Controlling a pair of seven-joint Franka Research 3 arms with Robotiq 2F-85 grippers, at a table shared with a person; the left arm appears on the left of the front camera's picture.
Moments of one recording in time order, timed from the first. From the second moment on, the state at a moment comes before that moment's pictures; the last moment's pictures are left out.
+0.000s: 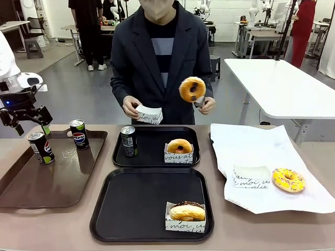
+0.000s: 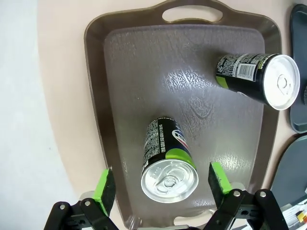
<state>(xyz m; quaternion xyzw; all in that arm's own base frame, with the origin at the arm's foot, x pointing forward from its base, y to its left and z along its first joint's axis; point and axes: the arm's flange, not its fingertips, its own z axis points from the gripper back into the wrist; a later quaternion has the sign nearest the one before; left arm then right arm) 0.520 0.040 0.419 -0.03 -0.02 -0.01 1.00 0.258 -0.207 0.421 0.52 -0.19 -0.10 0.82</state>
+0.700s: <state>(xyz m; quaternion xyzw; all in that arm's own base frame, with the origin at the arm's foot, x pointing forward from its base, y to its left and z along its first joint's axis) 0.517 0.035 0.388 -0.02 0.00 -0.02 1.00 0.258 -0.207 0.421 0.52 -0.19 -0.10 0.82</state>
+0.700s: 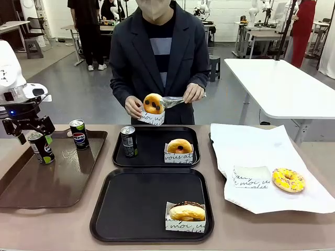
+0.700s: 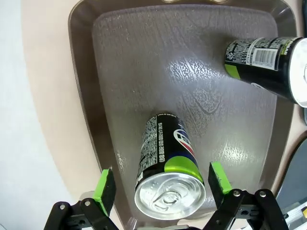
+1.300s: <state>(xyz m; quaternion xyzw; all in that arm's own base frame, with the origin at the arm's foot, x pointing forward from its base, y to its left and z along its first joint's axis) 0.525 0.035 0.374 -0.01 -0.01 -0.02 1.00 0.258 -0.207 0.421 0.52 -0.19 -0.10 0.82</state>
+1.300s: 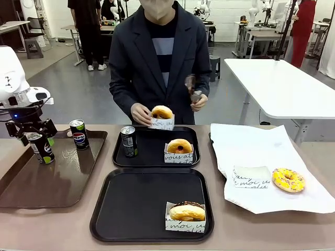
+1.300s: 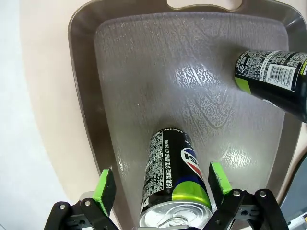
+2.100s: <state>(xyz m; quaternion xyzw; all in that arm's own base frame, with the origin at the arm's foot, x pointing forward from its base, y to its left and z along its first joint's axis) 0.525 0.035 0.379 -0.01 -0.01 -0.01 1.00 0.258 -0.207 0.421 0.52 -0.19 -0.10 0.82</state>
